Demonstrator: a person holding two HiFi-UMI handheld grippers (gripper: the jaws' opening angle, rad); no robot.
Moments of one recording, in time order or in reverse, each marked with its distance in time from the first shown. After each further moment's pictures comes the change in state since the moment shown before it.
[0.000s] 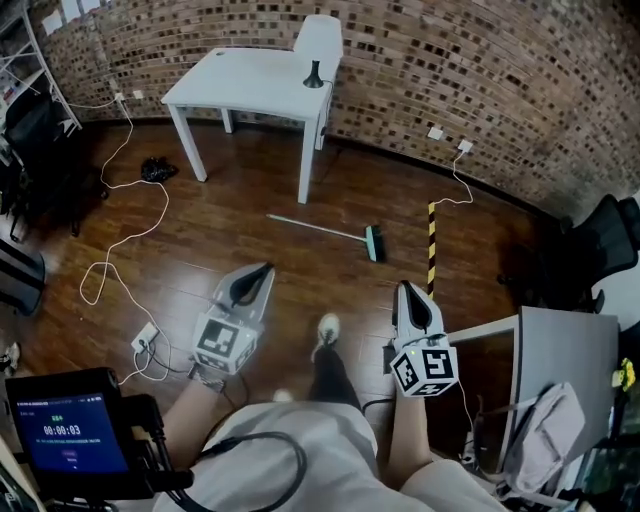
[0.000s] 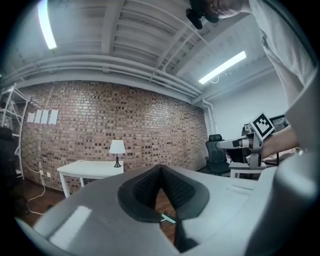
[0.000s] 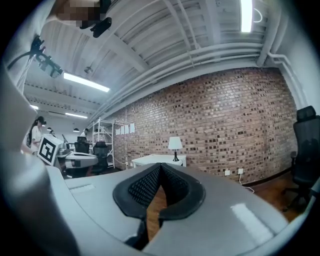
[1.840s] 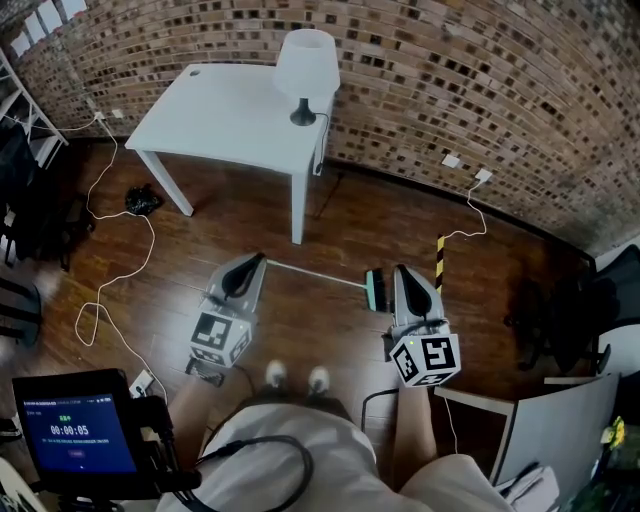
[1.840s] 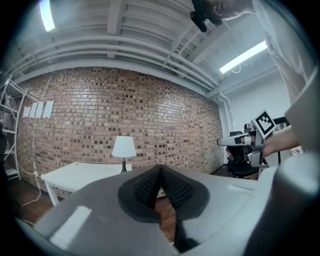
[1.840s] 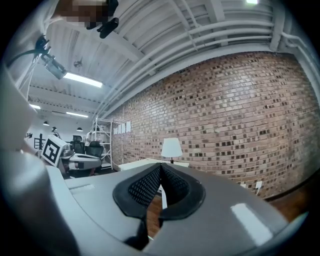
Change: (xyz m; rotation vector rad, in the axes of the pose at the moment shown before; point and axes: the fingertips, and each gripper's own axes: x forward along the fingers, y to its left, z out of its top) left arm 0.326 0.189 0.008 -0.025 0.031 0.058; right arm 0.353 -0.144 0.055 -0.030 0.011 0.083
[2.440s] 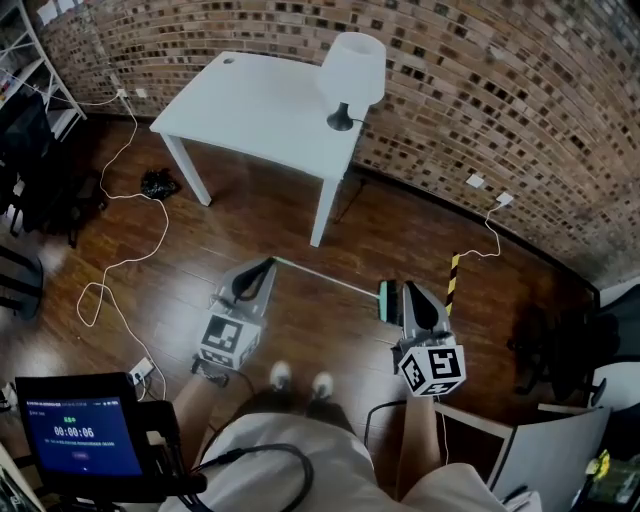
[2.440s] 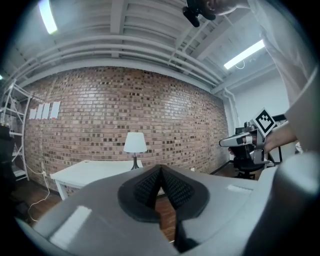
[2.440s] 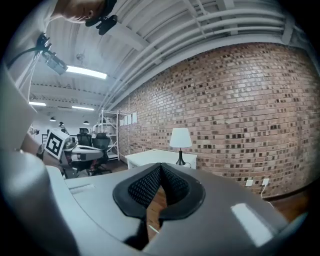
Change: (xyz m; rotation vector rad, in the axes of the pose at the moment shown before) left arm -0.013 0.051 -0.025 0.022 0.029 0.056; right arm 0.041 0.027 -0.035 -0.025 0.101 0.062
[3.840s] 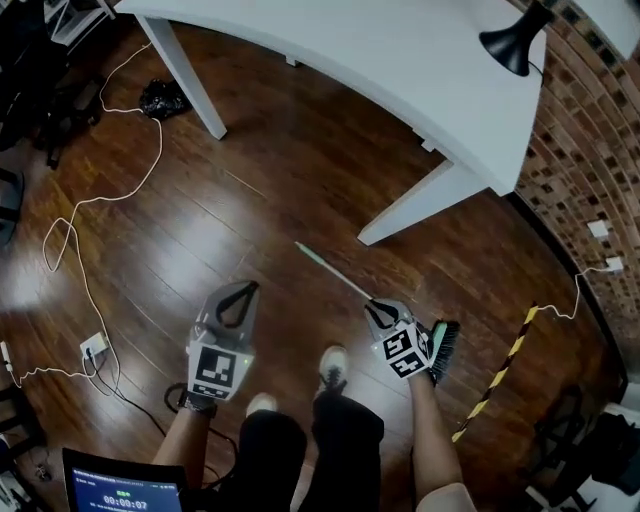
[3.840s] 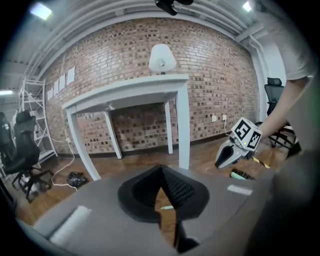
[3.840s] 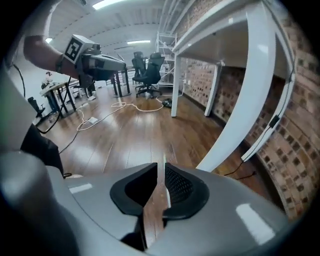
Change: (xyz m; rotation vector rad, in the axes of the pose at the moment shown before) left arm 0.130 0.151 -0.492 0.026 0.389 0.282; right arm 0.363 0.002 -0.616 -0.489 0.694 0.657
